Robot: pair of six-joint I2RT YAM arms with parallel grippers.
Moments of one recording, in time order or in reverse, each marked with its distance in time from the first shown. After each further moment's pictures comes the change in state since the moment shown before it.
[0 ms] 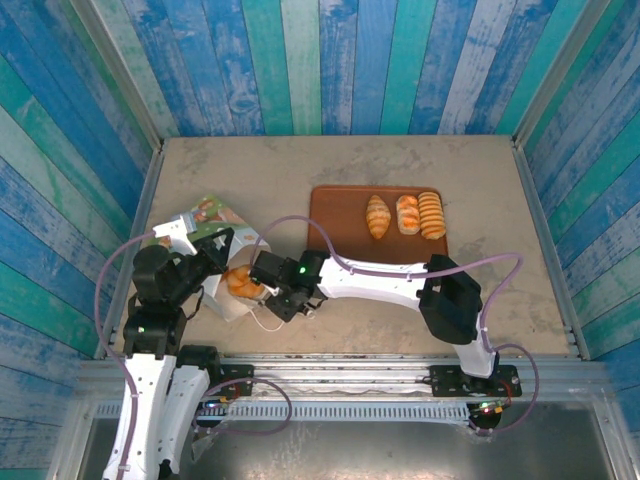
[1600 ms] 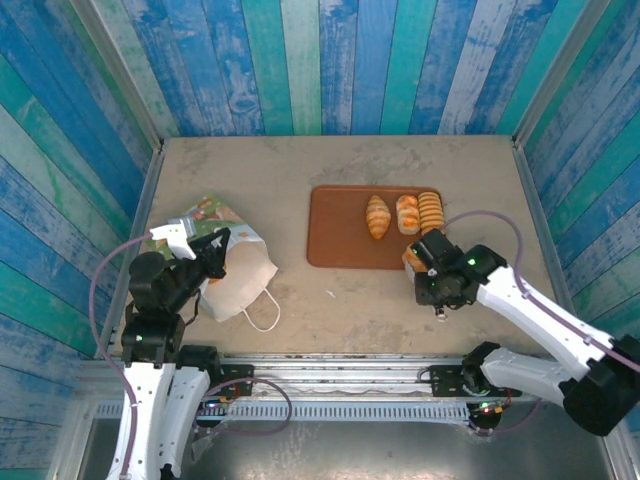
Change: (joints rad) left arm 0.000 -0.053 0.000 0.005 -0.019 0.147; right arm -0.598 -0.908 -0.787 -0.288 0.071 0.367
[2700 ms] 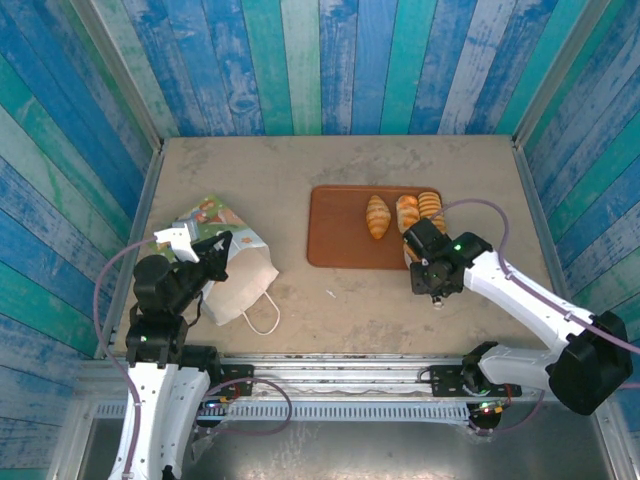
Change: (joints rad) left arm 0.000 -0.021 -0.062 0.038 -0.001 0.018; right arm -0.021 0.107 0.051 0.043 0.087 -0.061
